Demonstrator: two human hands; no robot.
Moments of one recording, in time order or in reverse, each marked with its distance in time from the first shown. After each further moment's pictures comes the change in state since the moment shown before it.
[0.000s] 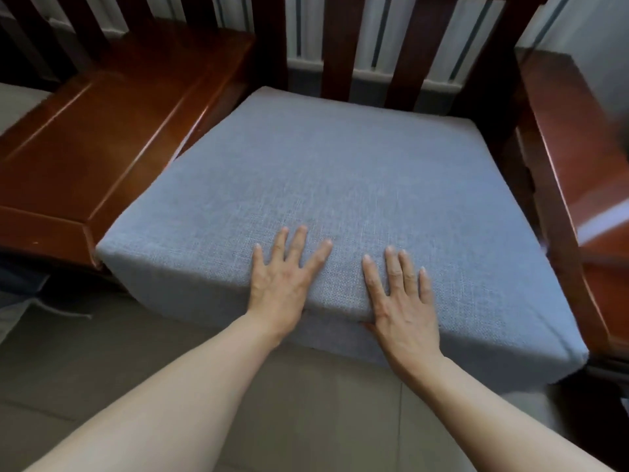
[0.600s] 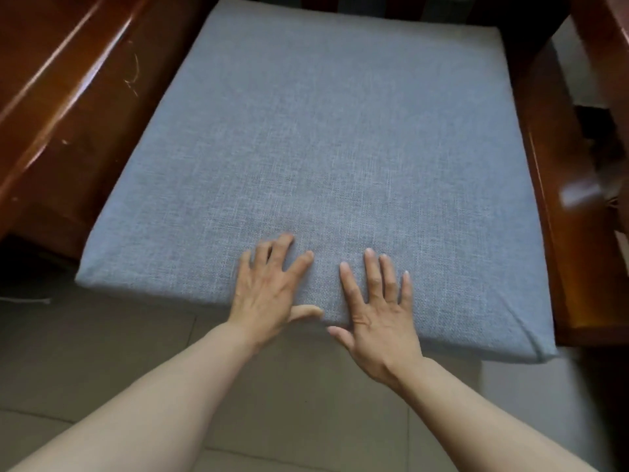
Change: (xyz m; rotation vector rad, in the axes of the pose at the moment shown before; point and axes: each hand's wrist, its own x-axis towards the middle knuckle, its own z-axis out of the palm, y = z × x) left_hand 0.015 0.005 0.129 -0.179 0.053 0.123; right_hand -0.046 -0.027 0.117 0.158 -0.205 0.009
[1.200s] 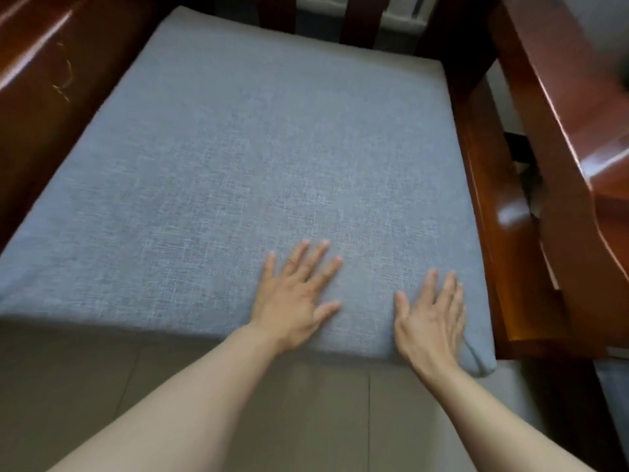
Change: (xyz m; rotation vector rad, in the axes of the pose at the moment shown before) left_hand 0.051 0.067 0.015 -0.064 -0.143 0.121; right_hand 0.001 0.095 -0.033 0.233 -0.057 0.738
